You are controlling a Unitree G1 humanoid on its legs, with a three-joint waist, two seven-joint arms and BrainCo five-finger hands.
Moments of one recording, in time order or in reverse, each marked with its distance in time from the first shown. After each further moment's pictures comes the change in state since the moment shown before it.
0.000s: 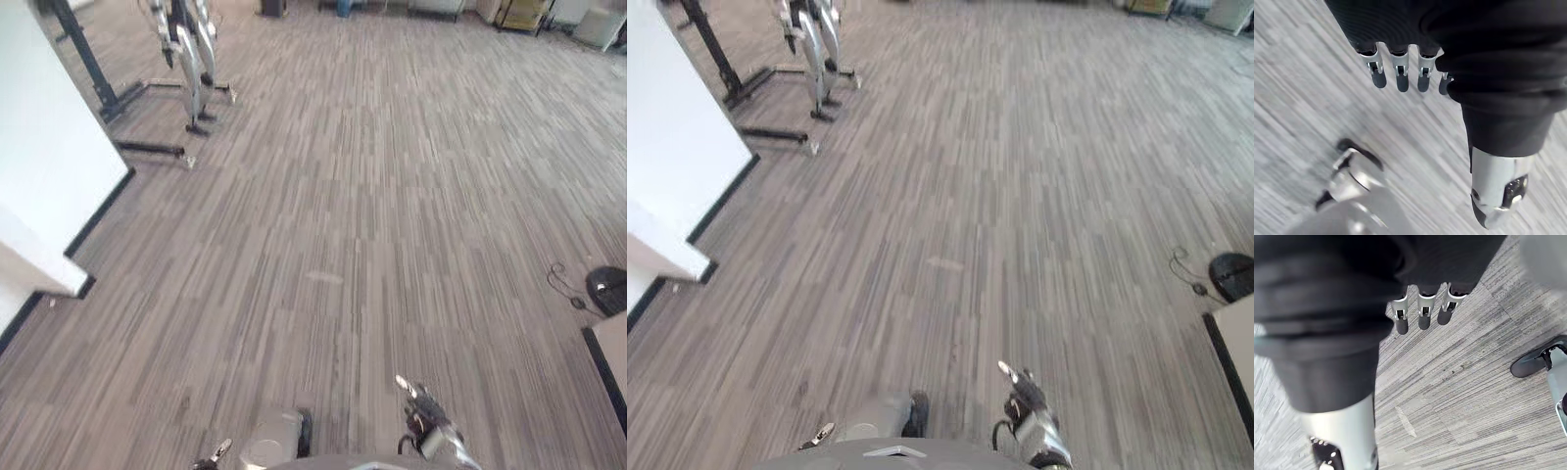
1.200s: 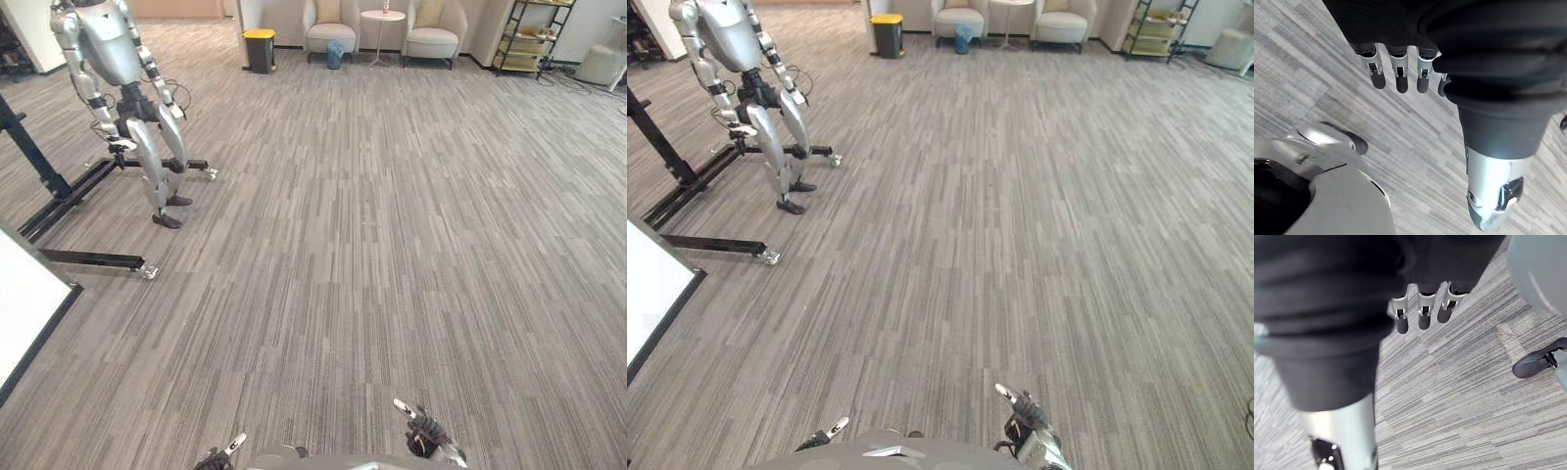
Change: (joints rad) left arm 0.002 0.027 -0.128 0.040 0.008 -0.038 0.010; right arm -0.016 -0.002 0.020 0.051 -0.043 0.007 -0.004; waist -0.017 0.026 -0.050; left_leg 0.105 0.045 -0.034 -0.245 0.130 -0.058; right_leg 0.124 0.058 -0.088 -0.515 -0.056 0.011
